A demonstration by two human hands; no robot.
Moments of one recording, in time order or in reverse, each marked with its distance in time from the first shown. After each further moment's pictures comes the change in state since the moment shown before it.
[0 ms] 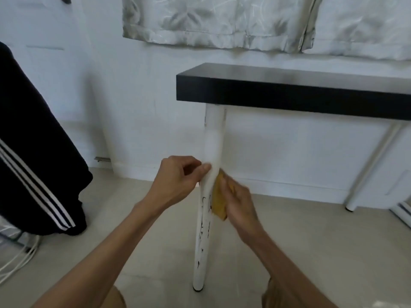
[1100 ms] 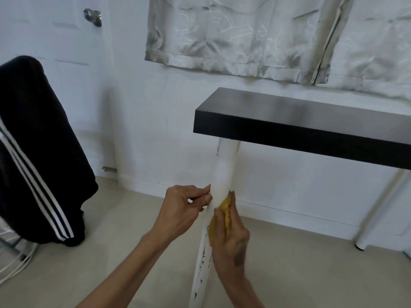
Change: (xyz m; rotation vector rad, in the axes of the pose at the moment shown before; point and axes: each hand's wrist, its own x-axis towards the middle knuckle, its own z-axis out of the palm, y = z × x) left_hand -0.003 -0.007 0.008 -0.239 0.079 -0.091; right_hand -0.006 0.002 0.044 -0.188 0.391 -0.247
